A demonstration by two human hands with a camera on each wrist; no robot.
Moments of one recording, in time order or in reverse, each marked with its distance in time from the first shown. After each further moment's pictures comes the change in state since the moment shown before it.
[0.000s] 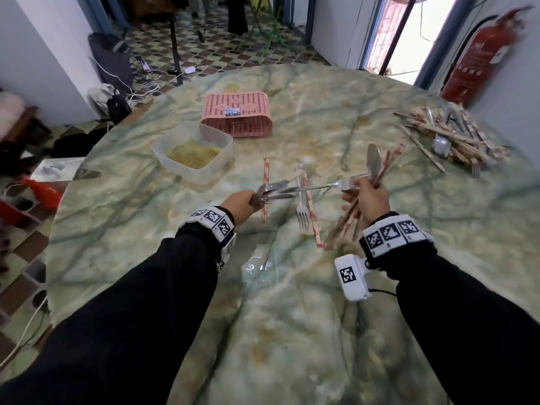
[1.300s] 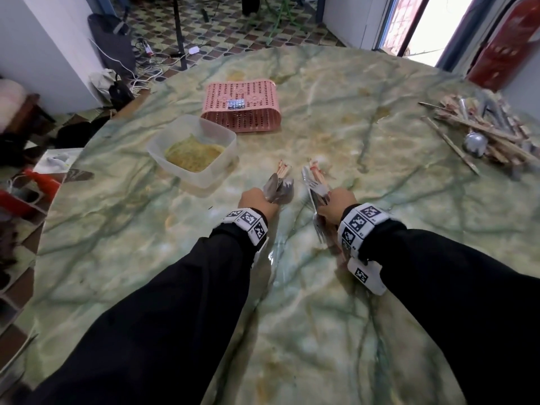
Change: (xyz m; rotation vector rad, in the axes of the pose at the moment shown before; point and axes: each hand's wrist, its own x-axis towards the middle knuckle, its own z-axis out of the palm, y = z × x) left_hand 0.041 0.021 0.018 -0.182 0.147 -0.319; right_hand 0.027 0.018 0.062 -1.395 -0.369 -0.190
